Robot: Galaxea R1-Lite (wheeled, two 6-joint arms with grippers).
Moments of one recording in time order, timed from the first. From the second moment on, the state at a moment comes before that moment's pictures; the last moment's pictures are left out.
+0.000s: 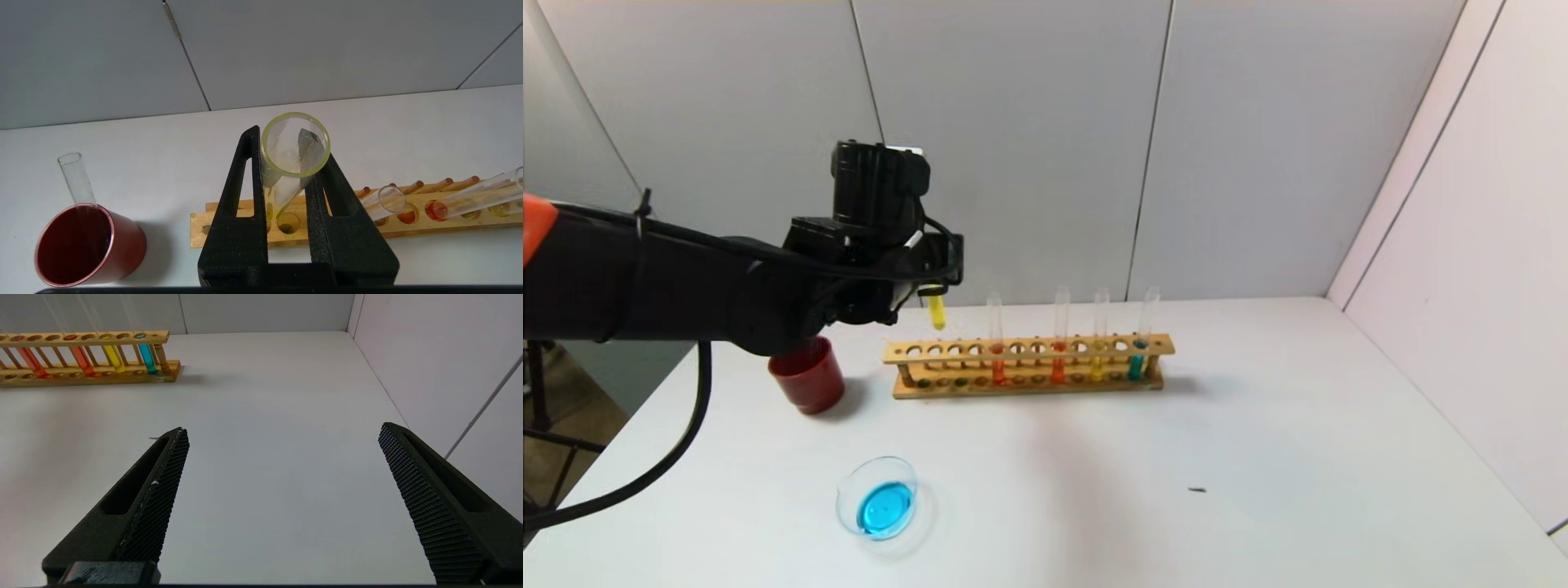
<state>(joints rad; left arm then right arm) -0.51 1.87 -1.27 -0.31 0.46 -0.12 0.00 0.00 -0.01 0.03 -0.01 0.02</state>
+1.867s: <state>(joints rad) -0.52 1.31 -0.85 0.46 0.50 0.01 0.00 0.00 -0.01 0.03 -0.01 0.02</state>
